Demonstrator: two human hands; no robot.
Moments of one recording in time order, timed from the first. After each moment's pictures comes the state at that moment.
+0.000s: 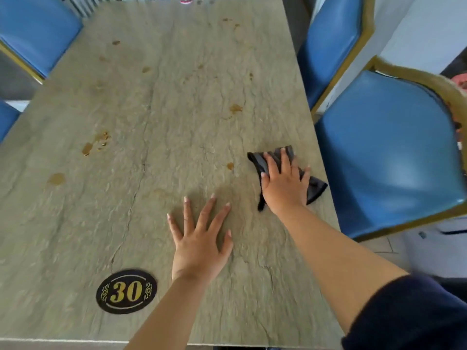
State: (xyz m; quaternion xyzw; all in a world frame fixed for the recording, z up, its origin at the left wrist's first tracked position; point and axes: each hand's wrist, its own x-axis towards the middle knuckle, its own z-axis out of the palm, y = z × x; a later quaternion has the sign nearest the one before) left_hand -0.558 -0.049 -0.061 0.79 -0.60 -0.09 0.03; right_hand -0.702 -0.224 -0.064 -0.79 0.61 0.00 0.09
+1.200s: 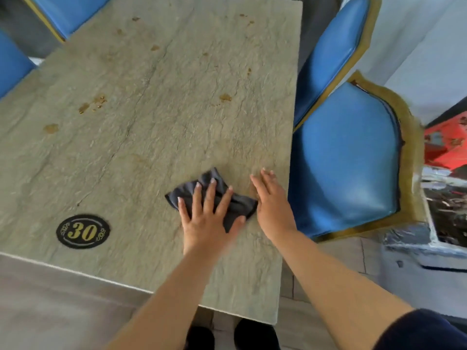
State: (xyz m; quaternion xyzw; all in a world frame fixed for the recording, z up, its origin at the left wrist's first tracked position) left_hand -0.694 -0.073 -0.060 0.85 -0.51 -0.09 0.04; right_hand -0.814 -0.194 -0.074 -0.87 0.43 -0.13 0.22
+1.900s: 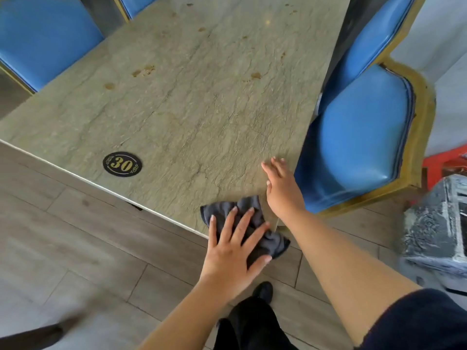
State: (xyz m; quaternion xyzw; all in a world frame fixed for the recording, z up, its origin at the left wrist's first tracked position) left_hand -0.822 0.050 -0.059 0.80 -0.59 -0.08 0.04; right_hand -0.856 -0.156 -0.063 -0.90 0.35 -0.10 0.24
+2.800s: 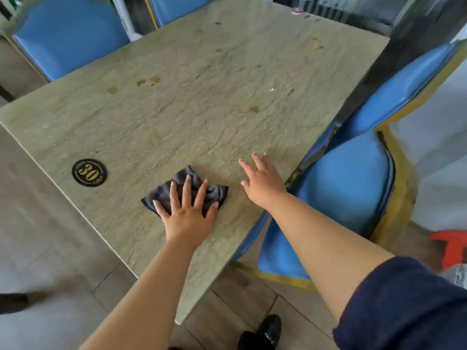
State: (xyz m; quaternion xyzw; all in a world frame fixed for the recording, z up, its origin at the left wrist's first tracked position) left_hand -0.756 -0.119 -0.050 0.96 -0.22 -0.14 0.05; right_hand -0.791 -0.318 -0.025 -0.97 0.20 0.12 0.13
